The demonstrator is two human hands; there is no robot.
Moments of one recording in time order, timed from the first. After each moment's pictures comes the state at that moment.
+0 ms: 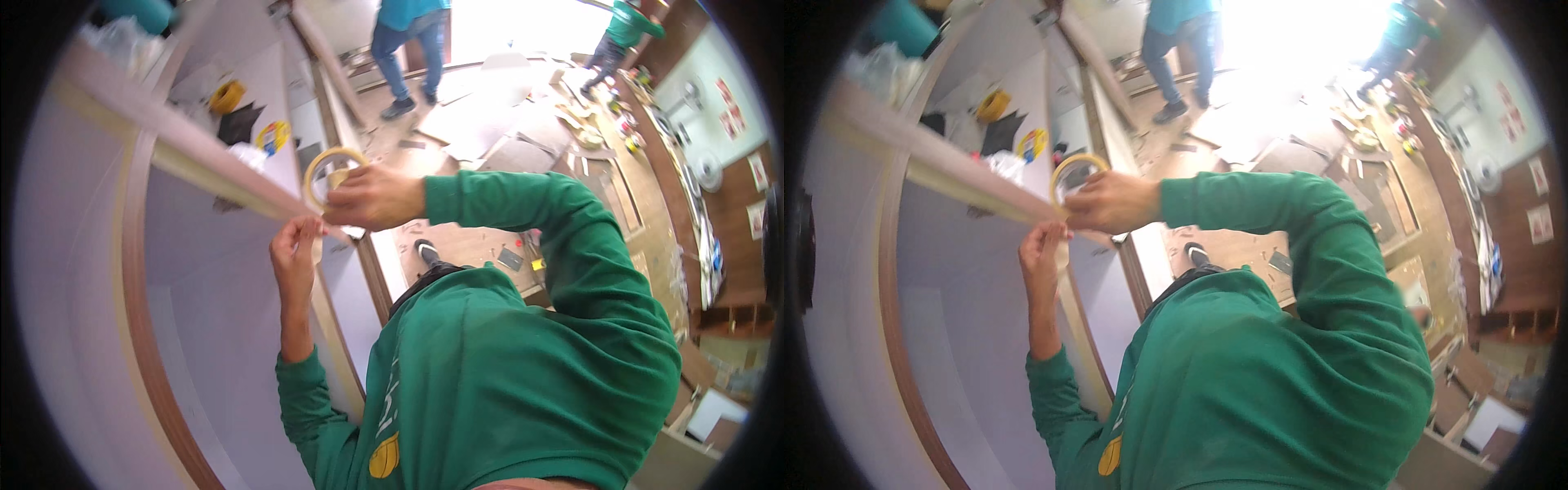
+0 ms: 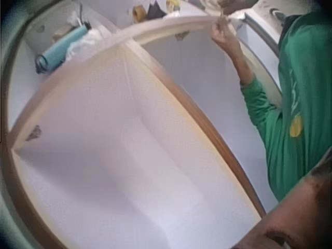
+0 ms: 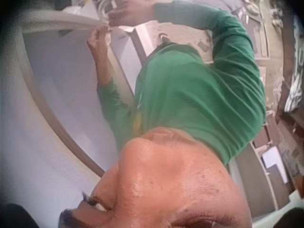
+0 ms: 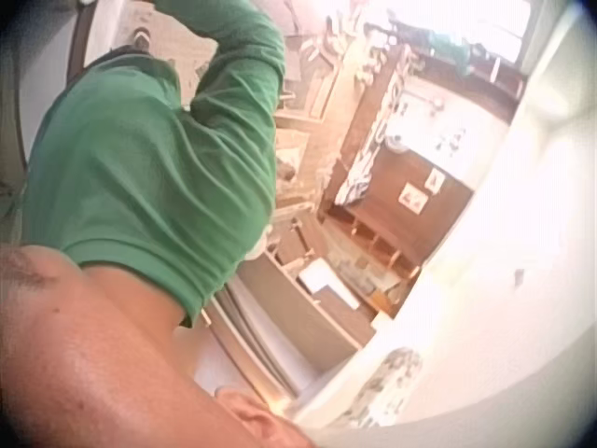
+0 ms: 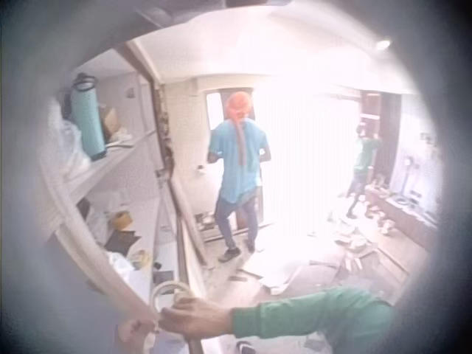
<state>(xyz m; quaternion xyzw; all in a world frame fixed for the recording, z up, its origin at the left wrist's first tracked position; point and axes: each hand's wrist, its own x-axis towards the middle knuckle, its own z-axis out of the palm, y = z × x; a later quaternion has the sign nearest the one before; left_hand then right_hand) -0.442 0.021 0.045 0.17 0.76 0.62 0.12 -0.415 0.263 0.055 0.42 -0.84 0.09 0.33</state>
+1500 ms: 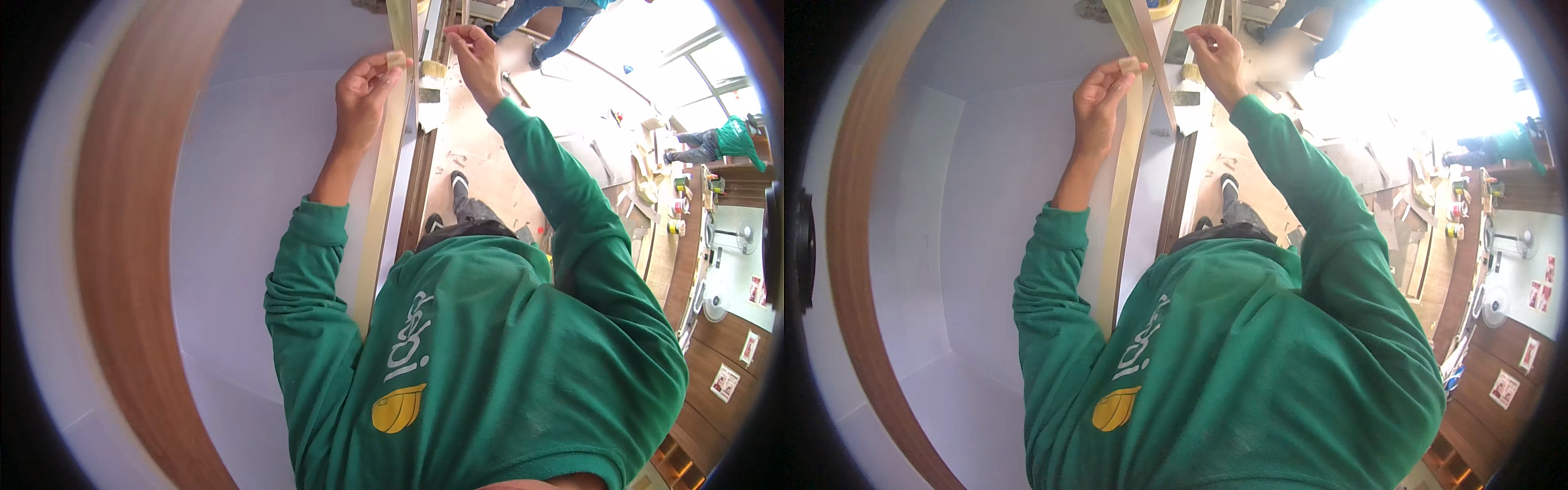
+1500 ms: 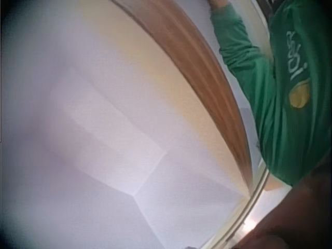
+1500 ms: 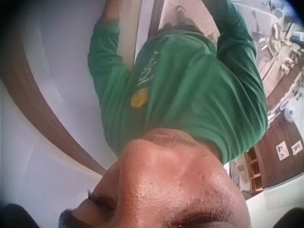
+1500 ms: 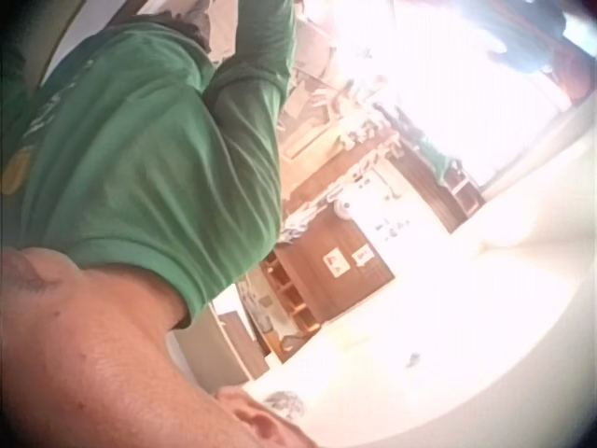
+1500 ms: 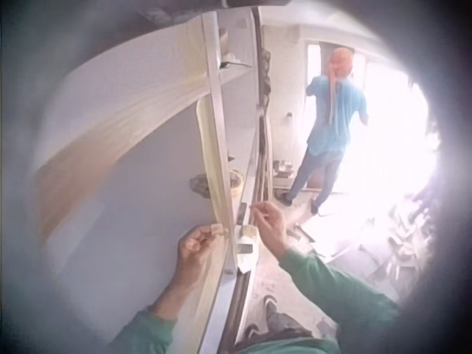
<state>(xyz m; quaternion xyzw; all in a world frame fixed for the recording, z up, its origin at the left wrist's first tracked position) -0.466 -0.009 0.001 0.23 0.61 0.76 -0.01 -0.513 0.215 -0.043 0.05 -0.73 0.62 0.27</state>
